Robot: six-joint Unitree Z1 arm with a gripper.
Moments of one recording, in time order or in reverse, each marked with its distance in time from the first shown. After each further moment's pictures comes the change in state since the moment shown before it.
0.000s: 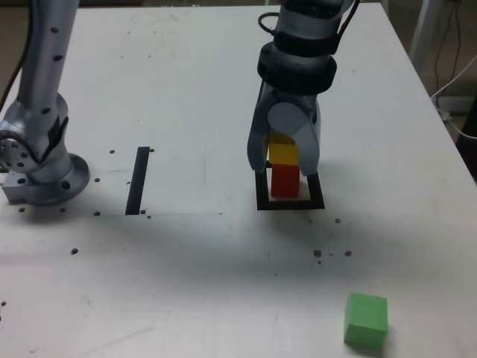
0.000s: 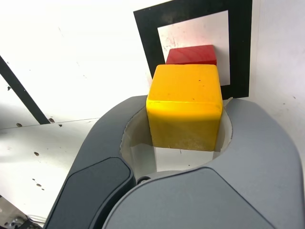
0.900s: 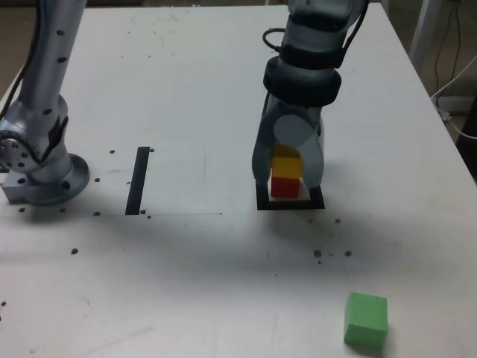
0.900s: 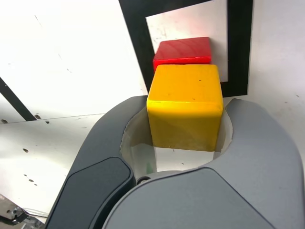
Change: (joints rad) arm 0.007 0.033 0.024 -0.038 -0.053 0.004
